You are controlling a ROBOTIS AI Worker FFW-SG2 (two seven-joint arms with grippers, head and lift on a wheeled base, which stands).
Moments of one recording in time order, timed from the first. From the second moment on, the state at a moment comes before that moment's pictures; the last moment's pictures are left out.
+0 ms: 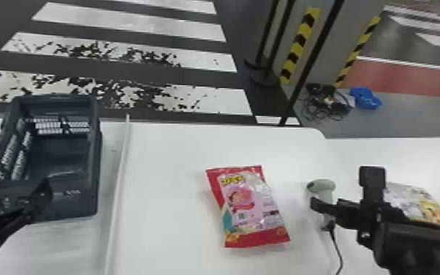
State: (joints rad) left arm 0.40 0.15 0.17 -2.01 0.26 0.34 -0.25; right arm 0.02 -0.21 -0.43 -1.58 0.10 0.82 0.42
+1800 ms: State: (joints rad) left arm 0.39 0.15 0.15 -2.01 0.26 0.34 -0.25; right arm 0.37 -0.01 -0.39 -2.31 0.08 1.20 0.35
